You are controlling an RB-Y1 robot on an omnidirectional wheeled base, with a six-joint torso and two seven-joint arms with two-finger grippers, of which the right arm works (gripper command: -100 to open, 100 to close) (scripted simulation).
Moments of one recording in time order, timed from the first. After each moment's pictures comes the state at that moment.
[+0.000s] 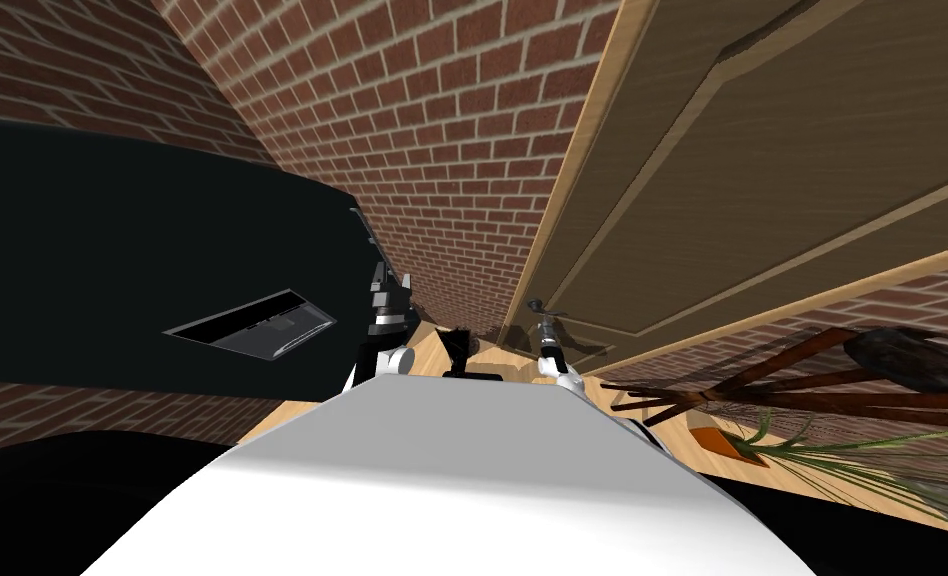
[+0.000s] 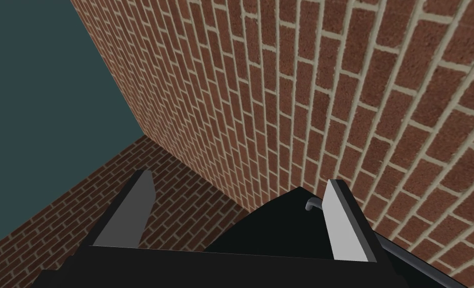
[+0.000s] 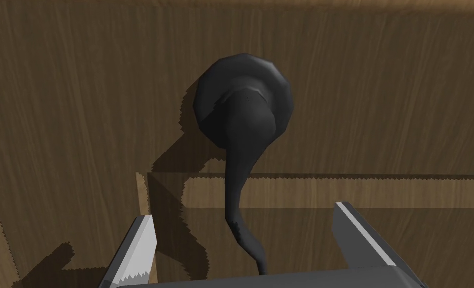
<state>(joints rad) -0.12 -0.30 -0.08 -0.70 -0.24 -0.68 -0.05</state>
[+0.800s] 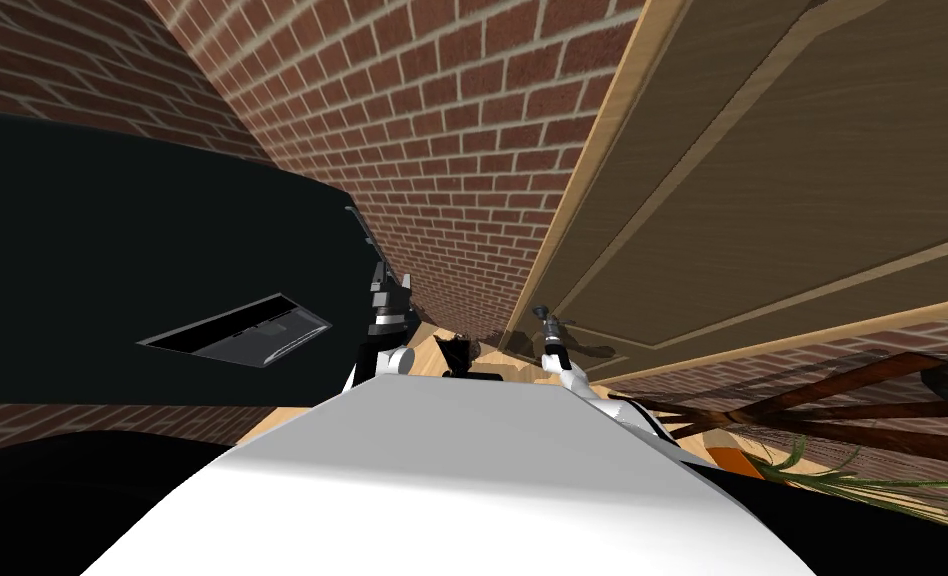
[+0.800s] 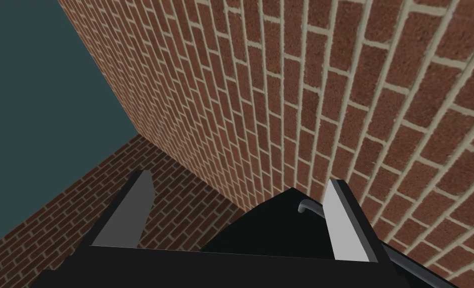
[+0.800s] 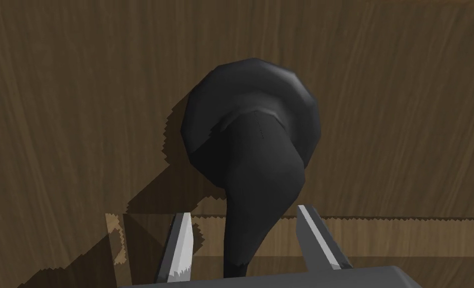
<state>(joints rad) -0.21 -0.36 -0.03 -0.54 -0.33 -0.75 -0.04</state>
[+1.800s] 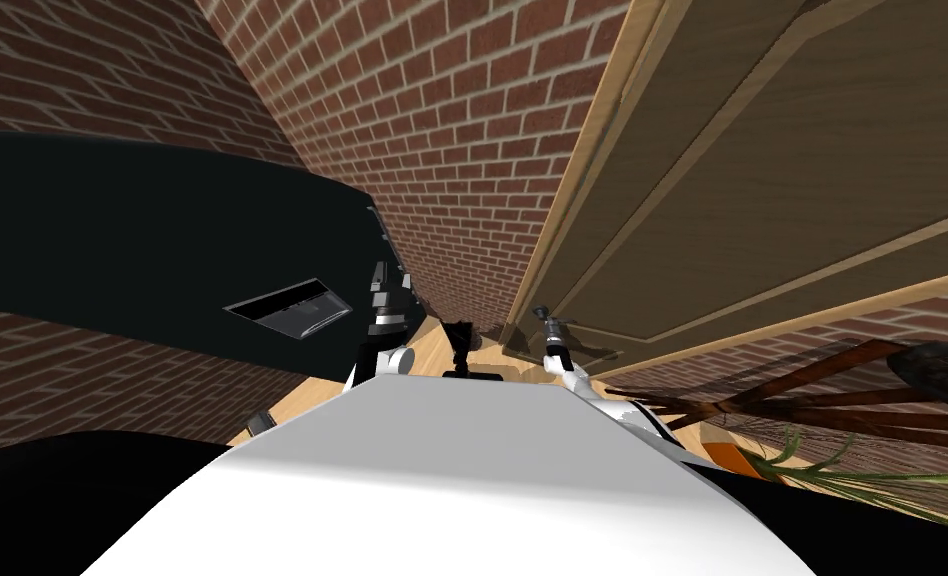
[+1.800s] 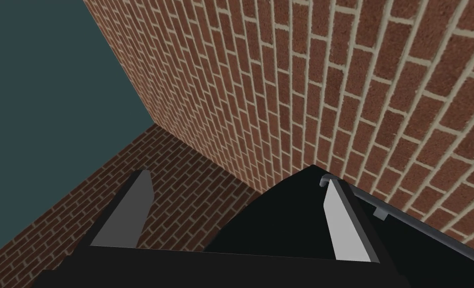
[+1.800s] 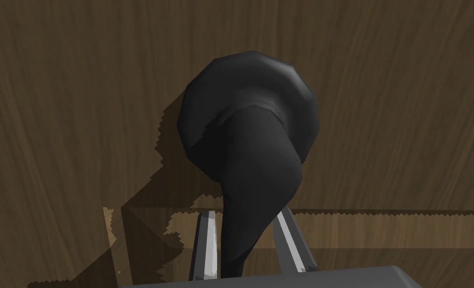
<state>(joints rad) -0.21 -0.38 -0.01 -0.53 -0.32 -0.76 -0.08</state>
